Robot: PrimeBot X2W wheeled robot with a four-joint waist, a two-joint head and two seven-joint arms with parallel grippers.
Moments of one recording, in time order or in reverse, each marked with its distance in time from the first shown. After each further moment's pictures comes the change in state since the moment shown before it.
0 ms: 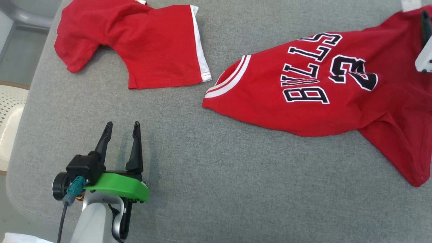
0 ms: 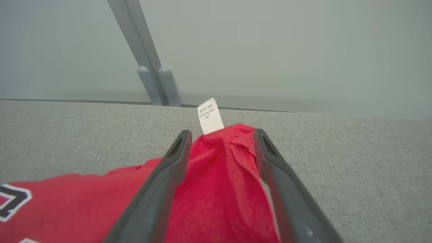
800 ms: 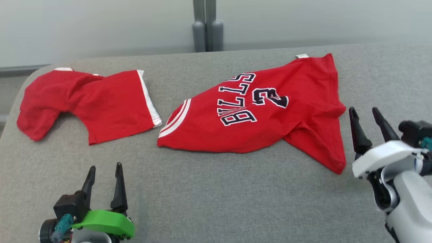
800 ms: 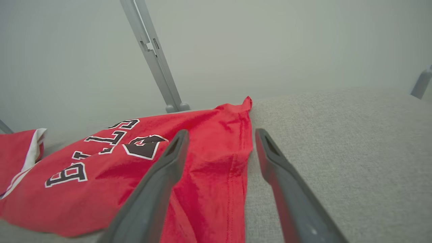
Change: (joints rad) left arm 0.165 0.006 0.089 0.016 -0.006 0.016 0.000; right arm 0.611 0.146 0.054 -0.415 0.163 0.000 -0.300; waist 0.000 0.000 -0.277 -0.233
